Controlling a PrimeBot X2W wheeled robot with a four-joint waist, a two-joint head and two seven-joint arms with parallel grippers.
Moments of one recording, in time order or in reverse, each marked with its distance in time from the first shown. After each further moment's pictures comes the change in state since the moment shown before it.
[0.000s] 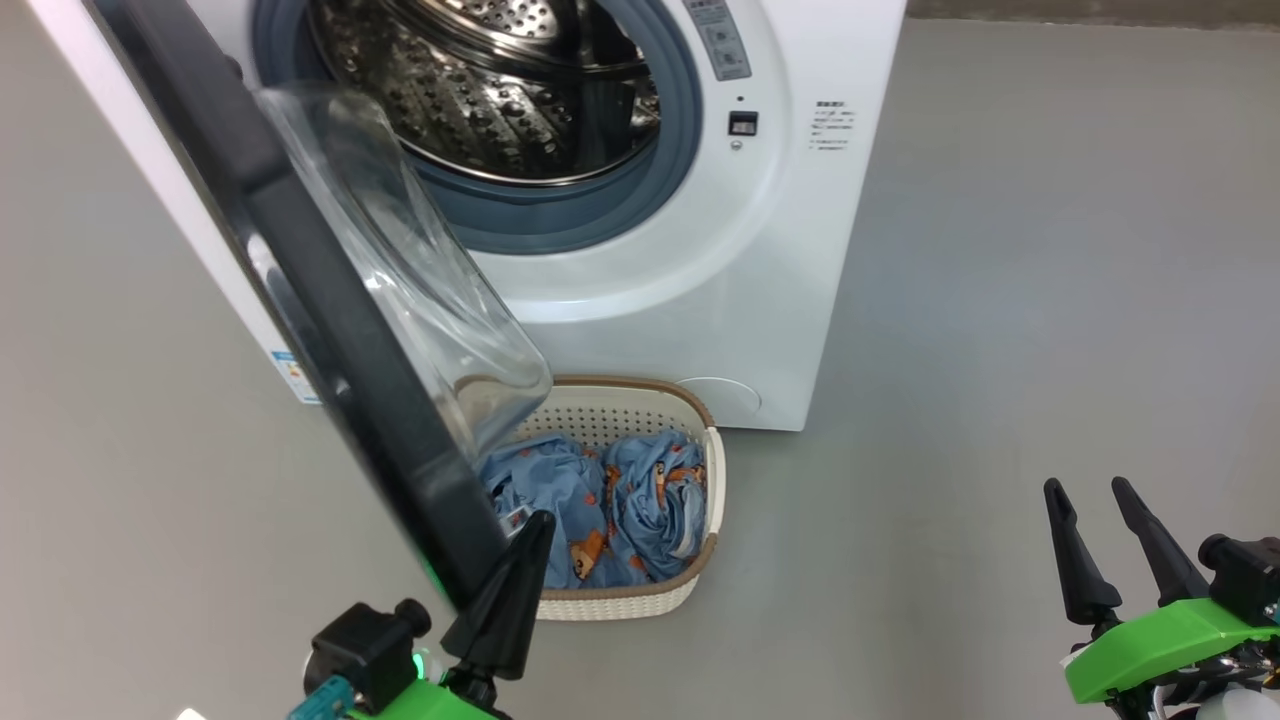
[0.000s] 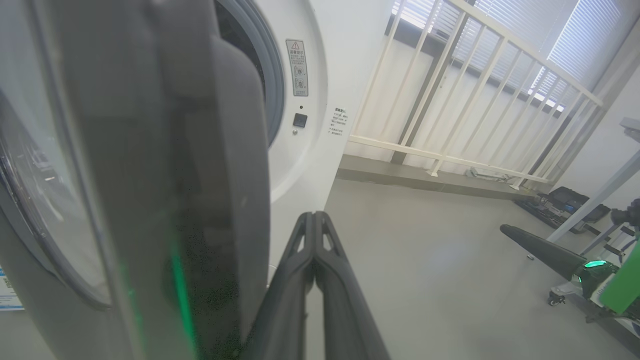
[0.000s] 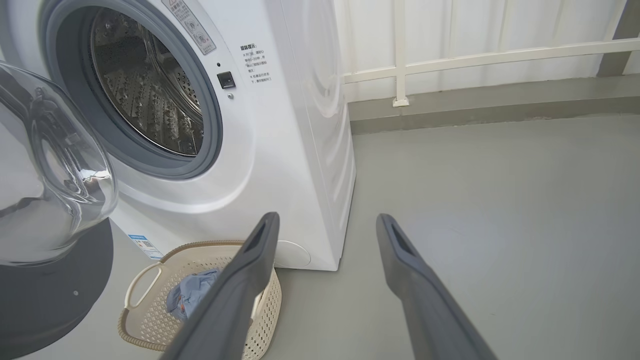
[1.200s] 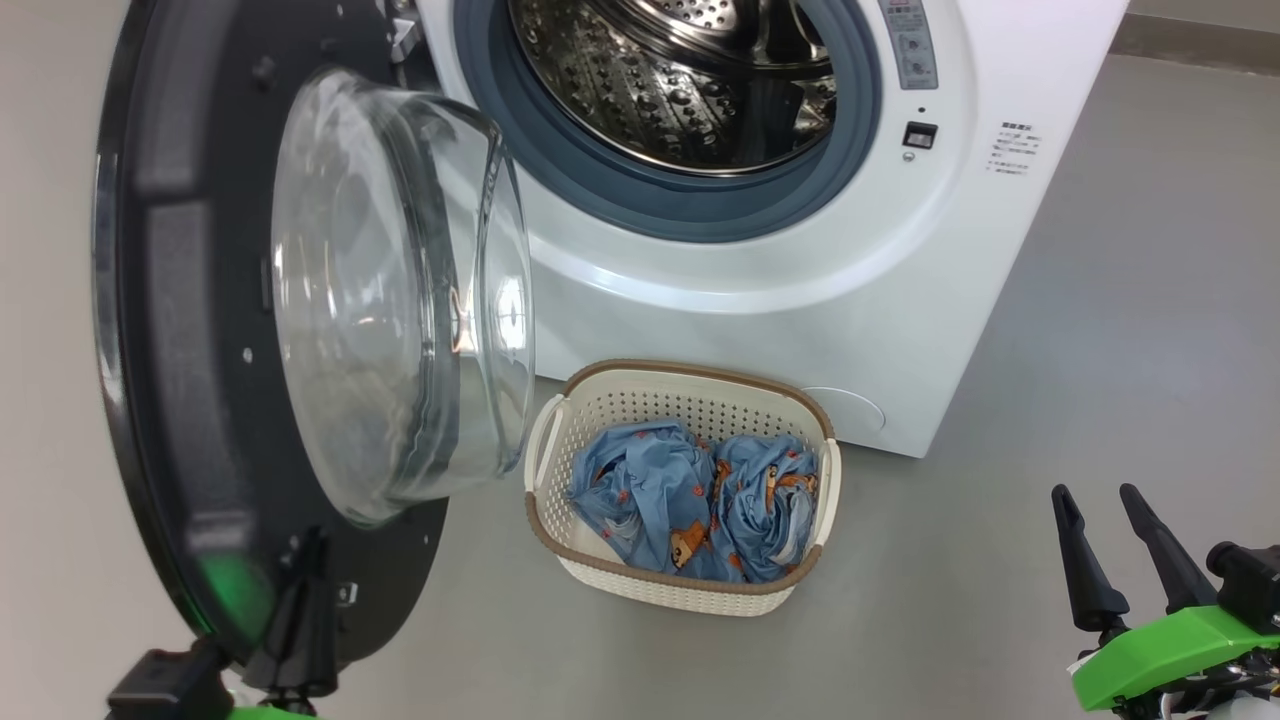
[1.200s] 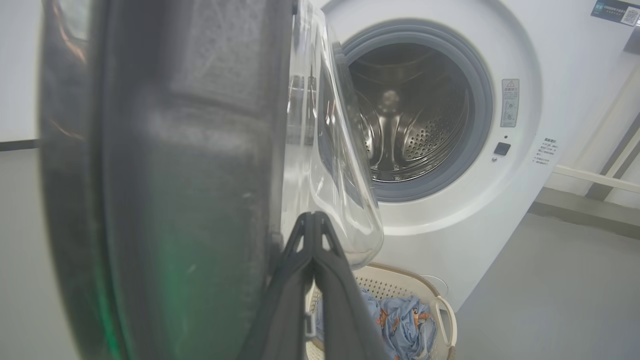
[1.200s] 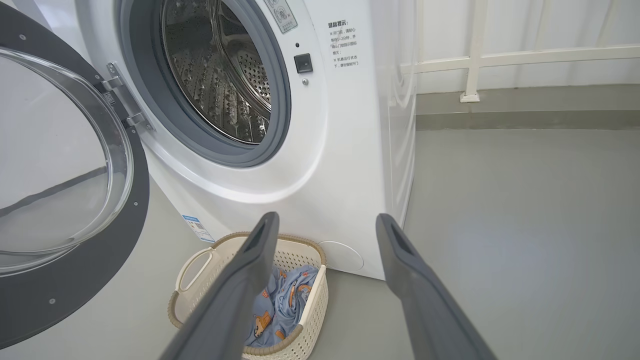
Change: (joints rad) left arm 0.127 0.109 0.191 -0.157 0.011 0.195 0.040; right arm 0.016 -0.003 -0.010 -0.010 0.000 0.000 0.000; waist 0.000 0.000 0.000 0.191
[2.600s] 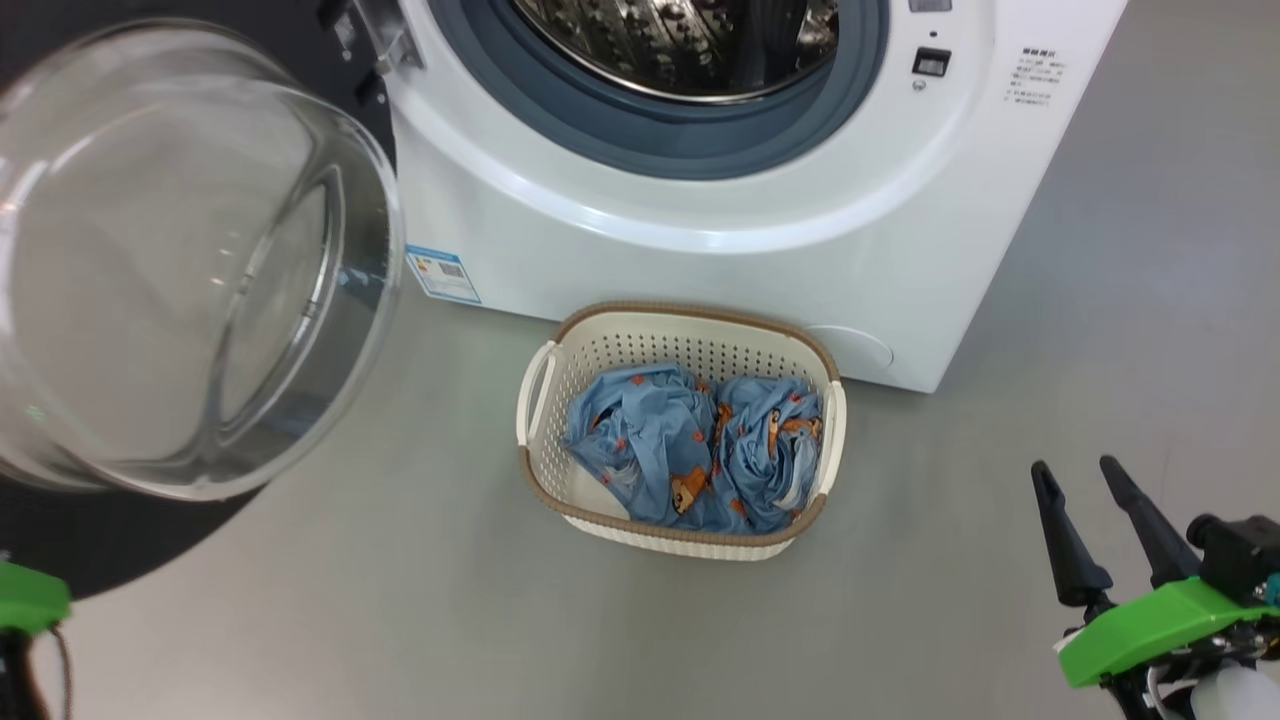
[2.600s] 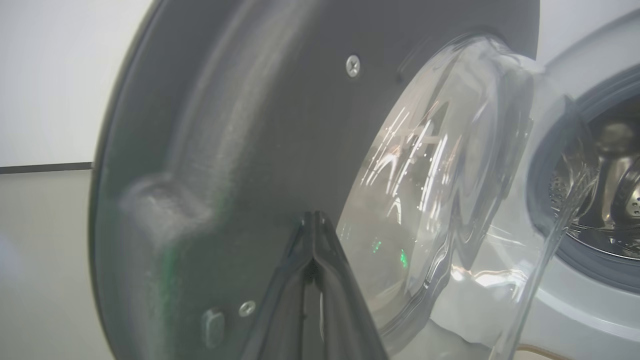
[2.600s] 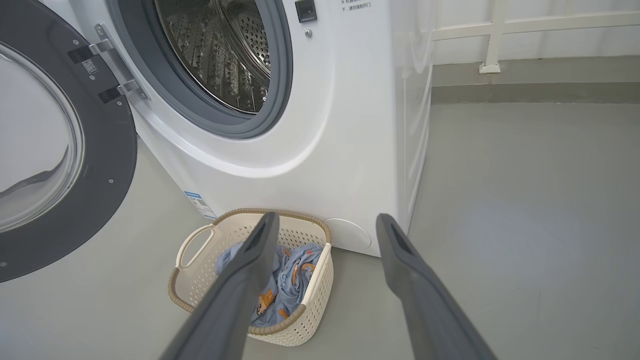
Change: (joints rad) left arm -0.349 0.117 0.432 0.430 0.018 -0.012 -0.033; right arm -0.039 -0.018 0.049 -0.003 -0.008 0.000 0.000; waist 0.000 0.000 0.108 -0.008
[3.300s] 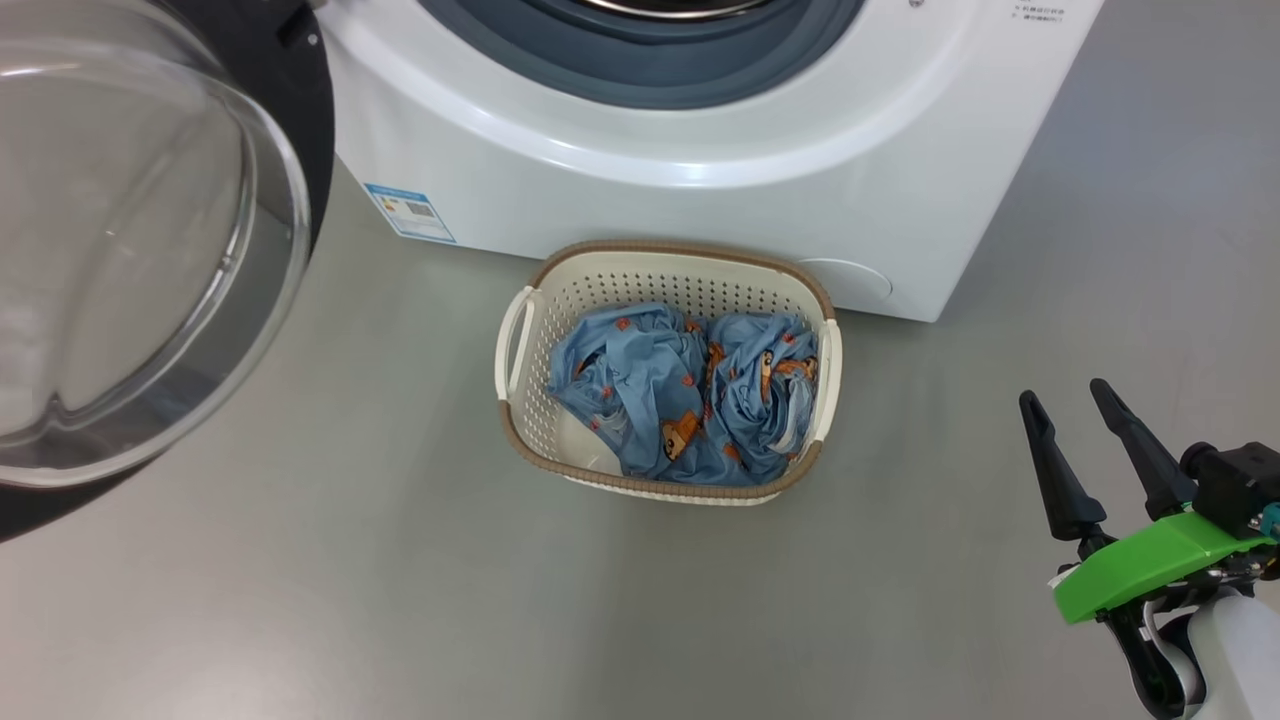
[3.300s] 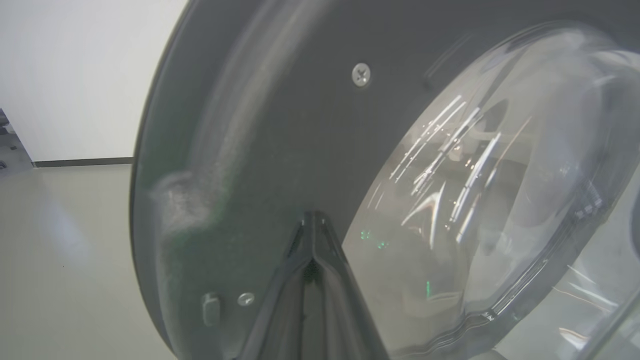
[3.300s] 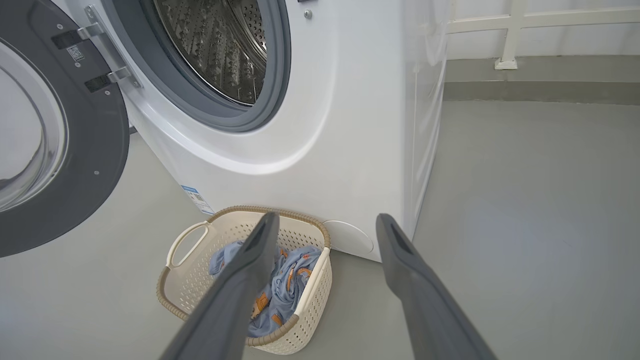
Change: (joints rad) left arm -0.226 0.066 0.232 0.258 0.120 -0.087 -0.008; right arm -0.113 -0.044 0.058 0.002 -0.002 0.000 0.000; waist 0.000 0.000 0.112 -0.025
